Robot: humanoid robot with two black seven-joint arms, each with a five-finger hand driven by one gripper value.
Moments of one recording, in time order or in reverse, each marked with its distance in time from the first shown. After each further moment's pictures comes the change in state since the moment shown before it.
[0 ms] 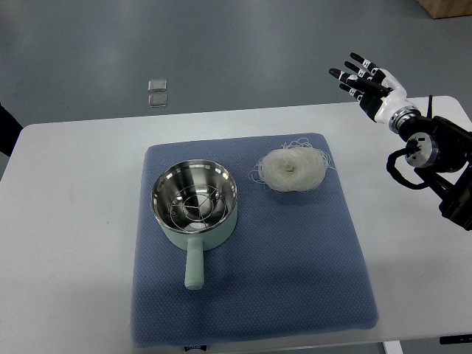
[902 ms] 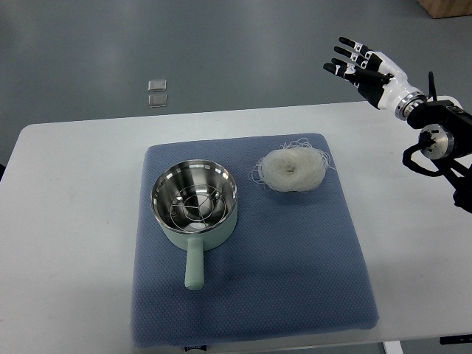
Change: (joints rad) left arm 0.000 0.000 0.000 0.000 0.000 0.000 0.000; right arm 0.064 -0.044 -0.019 -0.008 -0.330 0.195 0.016
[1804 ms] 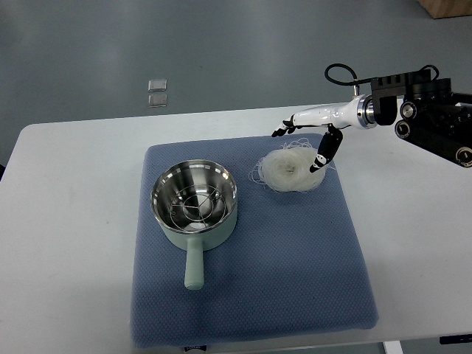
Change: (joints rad) left arm 0.000 0.000 -0.001 -0.003 0.000 -0.001 0.000; right arm 0.328 -0.041 -0.637 0.182 -0.903 0.182 0.006
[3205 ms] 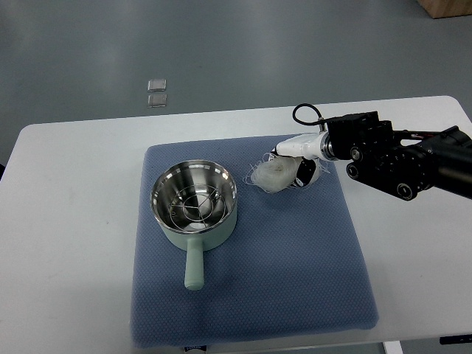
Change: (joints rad) left arm -0.001 0.000 -0.005 0.003 0.000 -0.001 0.000; right arm -0.049 0.182 -0.096 -0.145 -0.010 -0.148 -0.140
